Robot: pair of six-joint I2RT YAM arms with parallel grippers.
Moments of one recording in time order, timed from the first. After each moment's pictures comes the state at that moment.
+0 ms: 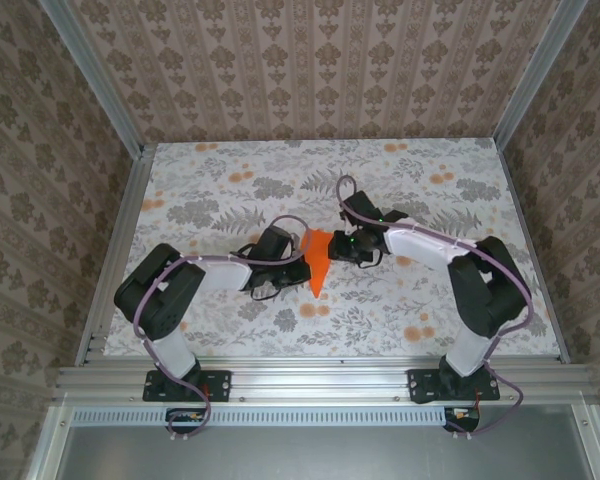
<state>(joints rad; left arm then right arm) -0.72 1.73 0.77 0.06 0.34 -0.76 0.52 1.71 1.11 -0.49 -0.22 0.63</state>
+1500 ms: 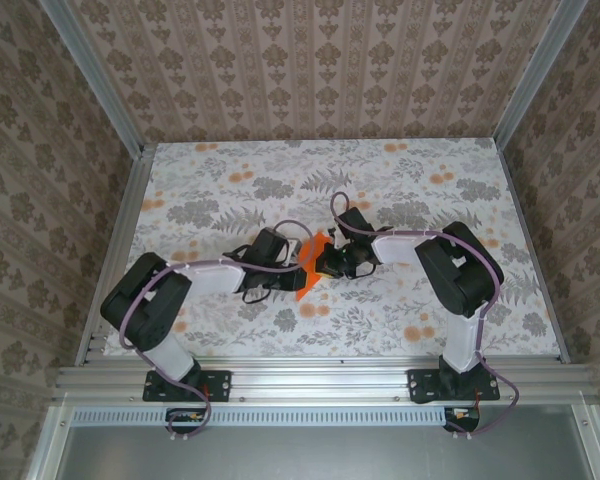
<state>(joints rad) -0.72 1.62 0.71 -0.04 0.32 -0.49 0.53 1.91 1.02 -0.17 -0.52 0.79</state>
